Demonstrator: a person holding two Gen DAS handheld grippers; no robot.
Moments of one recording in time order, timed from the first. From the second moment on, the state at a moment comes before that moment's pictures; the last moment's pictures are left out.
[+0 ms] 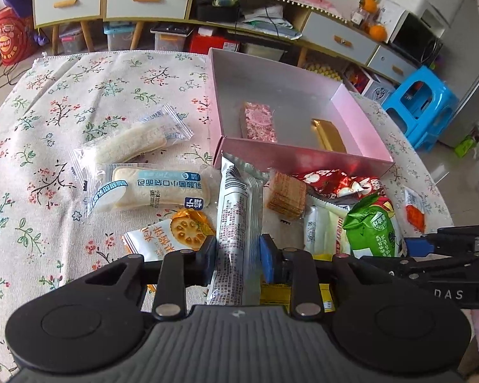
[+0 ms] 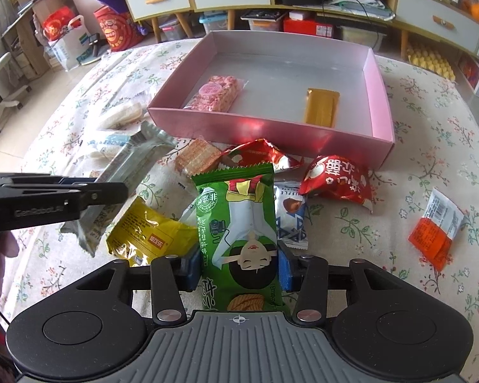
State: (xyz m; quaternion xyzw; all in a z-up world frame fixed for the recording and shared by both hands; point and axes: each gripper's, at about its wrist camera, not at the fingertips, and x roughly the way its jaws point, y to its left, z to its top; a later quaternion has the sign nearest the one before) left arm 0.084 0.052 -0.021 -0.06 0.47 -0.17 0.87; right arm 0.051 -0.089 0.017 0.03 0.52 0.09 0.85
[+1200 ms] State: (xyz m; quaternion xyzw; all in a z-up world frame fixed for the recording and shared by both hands) left arm 0.139 0.017 -0.004 -0.21 0.40 -0.20 0.87; right arm 0.127 -0.154 0.061 0.17 0.40 0.03 0.90
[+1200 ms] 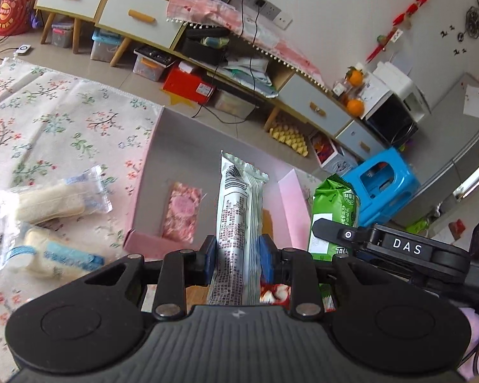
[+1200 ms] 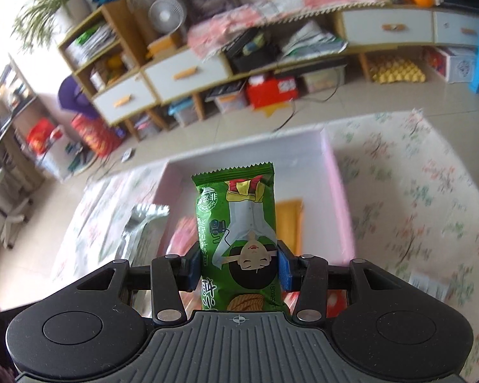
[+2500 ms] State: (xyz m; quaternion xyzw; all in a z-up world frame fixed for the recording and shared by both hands) left arm 0.176 -0.034 -0.041 -0.16 0.37 -0.13 0.91; right arm 0.175 -0.180 -0.004 0.21 0.41 -0.02 0.89
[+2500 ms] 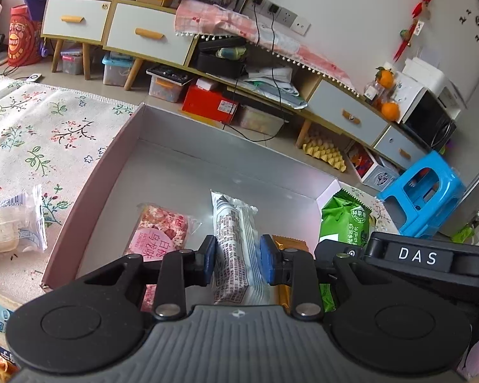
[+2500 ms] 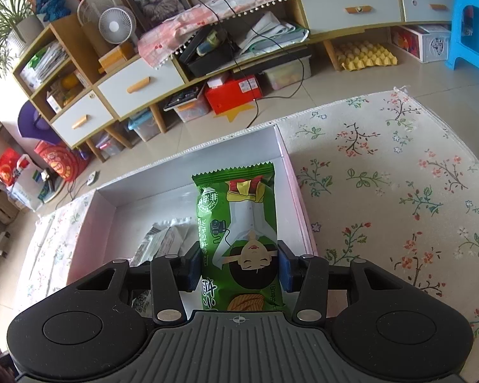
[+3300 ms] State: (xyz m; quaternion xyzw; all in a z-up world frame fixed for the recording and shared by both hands) left arm 0.157 -0.037 -0.018 -0.09 0.38 -0.16 0.91; right arm 0.152 -0.186 0.027 0.20 0.40 -0.01 0.89
